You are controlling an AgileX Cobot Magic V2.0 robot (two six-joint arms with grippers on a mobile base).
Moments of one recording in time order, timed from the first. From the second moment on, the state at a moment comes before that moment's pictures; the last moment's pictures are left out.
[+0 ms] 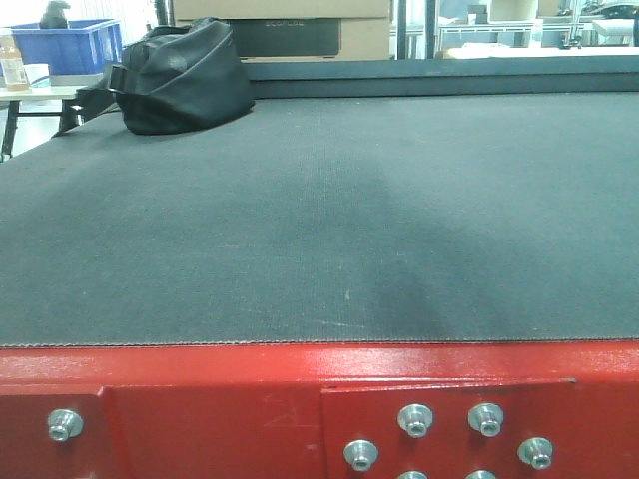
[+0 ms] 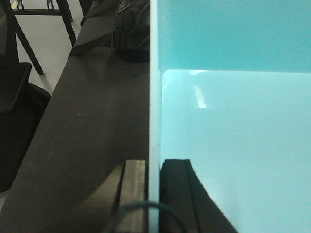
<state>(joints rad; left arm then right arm) -0.61 1.31 -1.48 0.79 0.99 -0.83 0.57 1.41 -1.57 -0.50 0.95 0.73</state>
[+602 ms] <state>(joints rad) -0.61 1.31 -1.48 0.80 0.97 -0.83 0.57 1.41 -1.57 -0.50 0.97 0.73</state>
